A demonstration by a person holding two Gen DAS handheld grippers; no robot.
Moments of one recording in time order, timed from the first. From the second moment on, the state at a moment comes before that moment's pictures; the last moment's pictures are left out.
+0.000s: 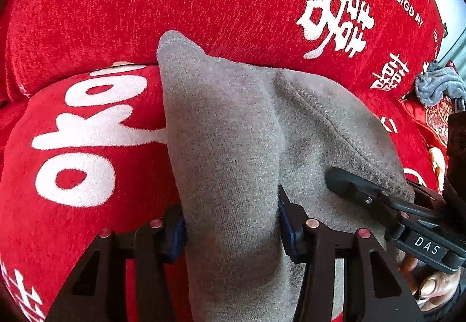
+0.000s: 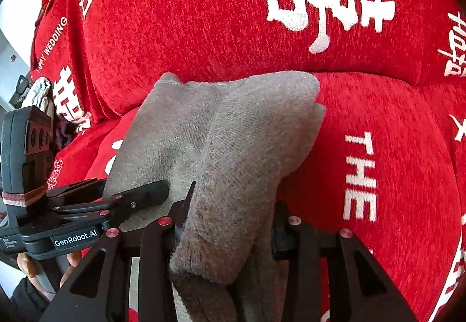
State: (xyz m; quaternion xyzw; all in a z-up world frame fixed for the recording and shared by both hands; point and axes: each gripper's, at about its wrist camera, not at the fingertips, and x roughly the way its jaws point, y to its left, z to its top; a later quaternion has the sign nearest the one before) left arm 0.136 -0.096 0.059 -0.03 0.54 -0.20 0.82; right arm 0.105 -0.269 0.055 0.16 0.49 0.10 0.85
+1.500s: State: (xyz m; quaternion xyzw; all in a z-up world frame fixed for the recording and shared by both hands) left arm 0.038 -0.045 0.069 -0.02 0.53 -0.19 0.82; right arm 0.018 -0.218 0.067 0.15 0.49 0.12 0.85
